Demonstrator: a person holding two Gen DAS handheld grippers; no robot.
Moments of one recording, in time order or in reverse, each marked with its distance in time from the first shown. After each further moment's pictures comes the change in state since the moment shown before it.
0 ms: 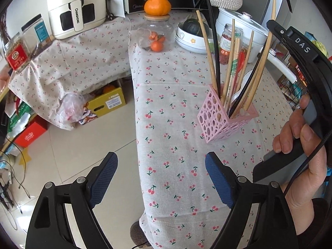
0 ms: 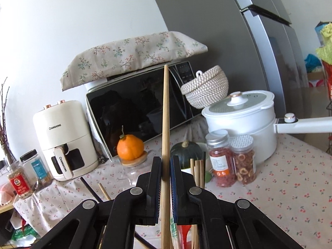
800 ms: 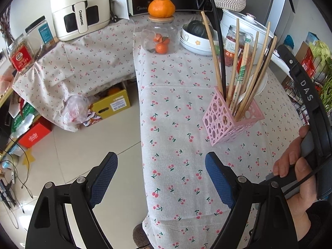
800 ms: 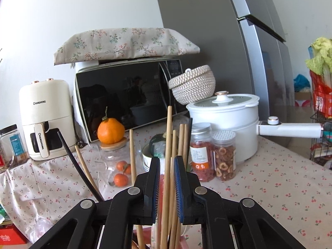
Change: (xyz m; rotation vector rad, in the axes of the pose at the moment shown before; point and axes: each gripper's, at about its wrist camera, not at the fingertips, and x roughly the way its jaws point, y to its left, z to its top) left arm 0.001 -0.001 0.000 -0.007 -0.021 0.036; right arm -0.006 -0.006 -0.038 -0.114 -0.016 -0.102
